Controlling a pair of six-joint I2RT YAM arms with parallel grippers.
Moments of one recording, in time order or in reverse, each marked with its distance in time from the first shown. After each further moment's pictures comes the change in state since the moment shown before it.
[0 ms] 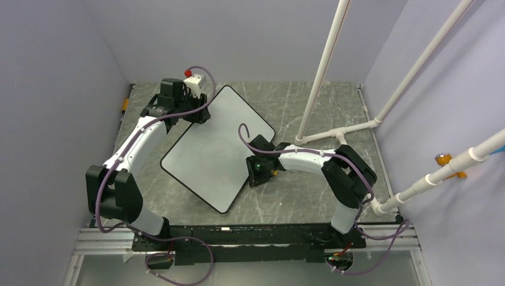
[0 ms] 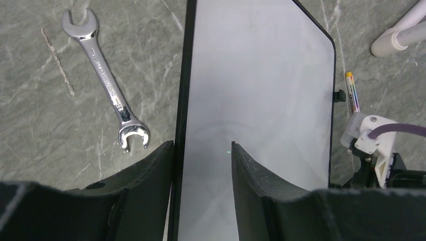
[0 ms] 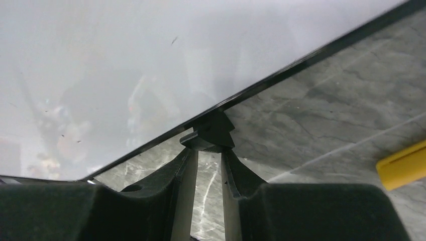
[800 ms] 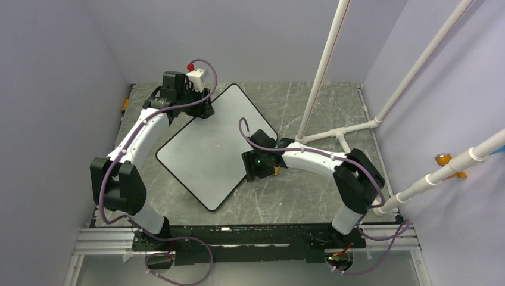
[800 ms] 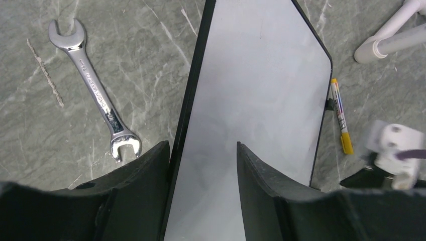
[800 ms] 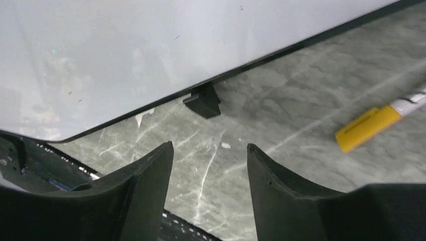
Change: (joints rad) left arm -0.002 0.089 0.135 -0.061 0.046 -0.017; right arm 0.011 -0.046 0.076 -0.100 0.067 -0.043
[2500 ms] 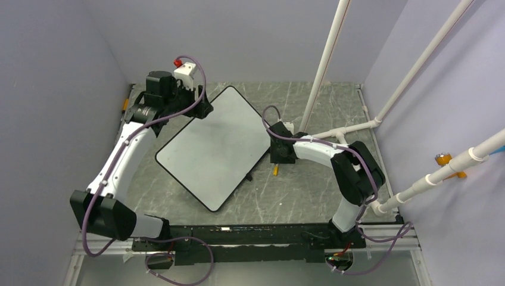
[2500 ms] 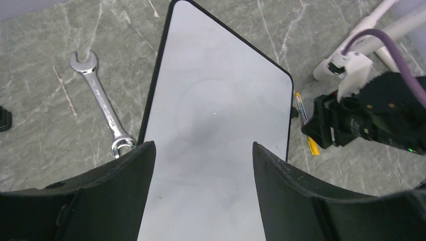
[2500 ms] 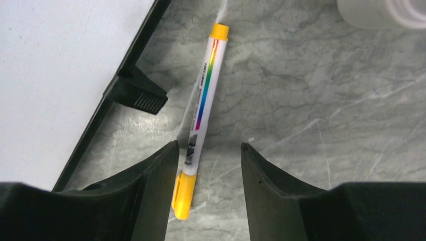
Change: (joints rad) left arm -0.006 -0.198 -0.010 -0.029 -0.003 -0.043; right arm -0.235 0.008 -0.083 0.080 0.367 0.080
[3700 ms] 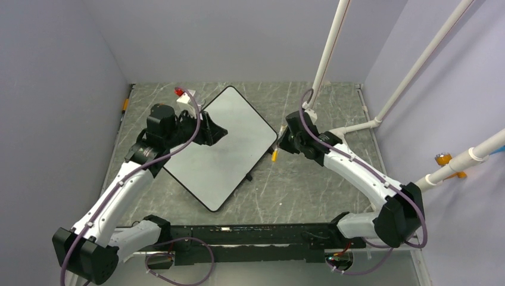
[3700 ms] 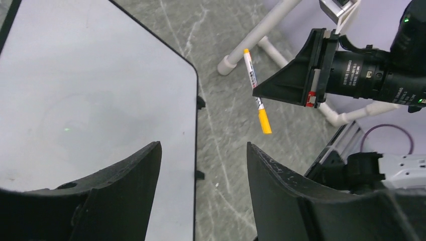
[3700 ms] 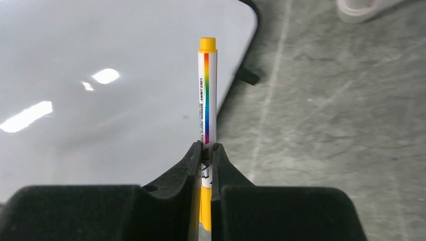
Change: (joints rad) left arm -0.150 -0.339 -0.400 0.243 0.093 -0.282; right arm 0.000 -0.406 0.023 -0.106 -0.058 0.290
